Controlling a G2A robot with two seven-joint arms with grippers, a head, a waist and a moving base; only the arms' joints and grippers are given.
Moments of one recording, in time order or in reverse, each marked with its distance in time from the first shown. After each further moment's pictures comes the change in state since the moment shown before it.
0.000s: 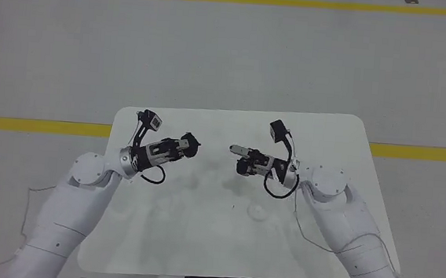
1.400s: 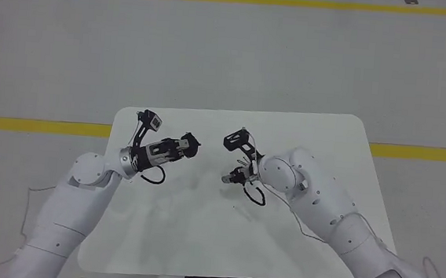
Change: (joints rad) left arm 0.000 0.000 0.000 0.000 0.000 0.000 0.000; right arm 0.286 -0.024 -0.371 0.069 -0.829 -0.102 0.286
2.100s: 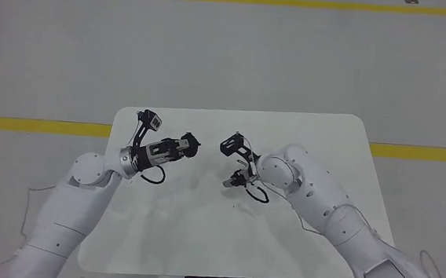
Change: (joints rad) left arm 0.000 0.000 0.000 0.000 0.000 0.000 0.000; right arm 0.058 -0.023 -0.058 0.127 -0.005 -0.136 -0.039
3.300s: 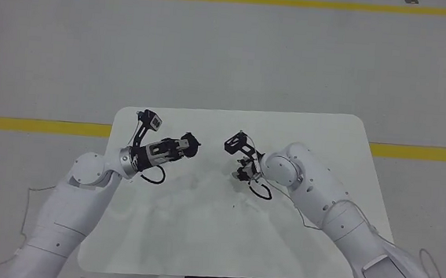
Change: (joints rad) left arm 0.000 0.000 0.000 0.000 0.000 0.000 0.000; right arm 0.012 -0.009 0.014 0.112 -0.009 -0.079 -0.086
